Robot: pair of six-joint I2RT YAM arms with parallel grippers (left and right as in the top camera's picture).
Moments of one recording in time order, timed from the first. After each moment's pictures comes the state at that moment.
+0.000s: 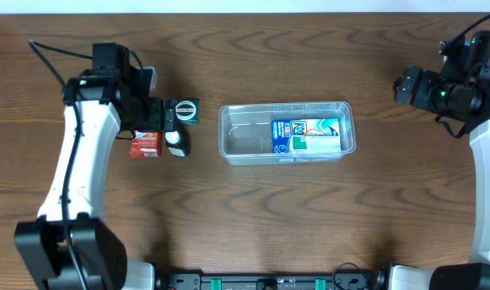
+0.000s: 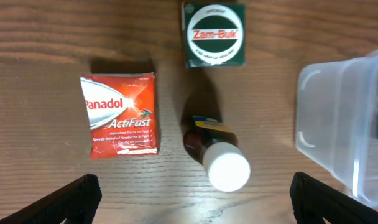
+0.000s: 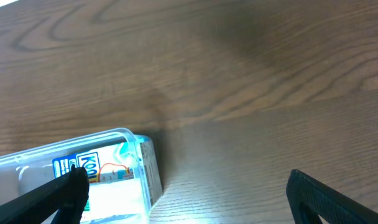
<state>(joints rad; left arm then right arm) 0.05 1.64 1.40 -1.07 0.15 0.05 -0.19 1.49 1.49 -0.99 -0.16 0.15</state>
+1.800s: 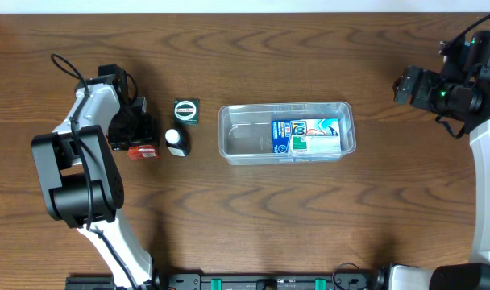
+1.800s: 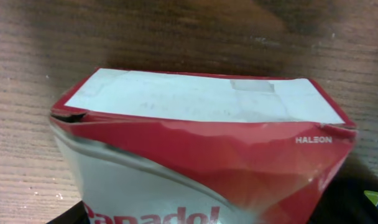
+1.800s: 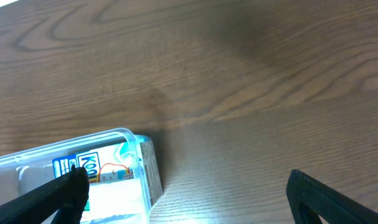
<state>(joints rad) 0.18 2.06 1.41 -0.99 0.06 0.04 -0.19 1.49 1.49 -0.99 -0.16 0.15</state>
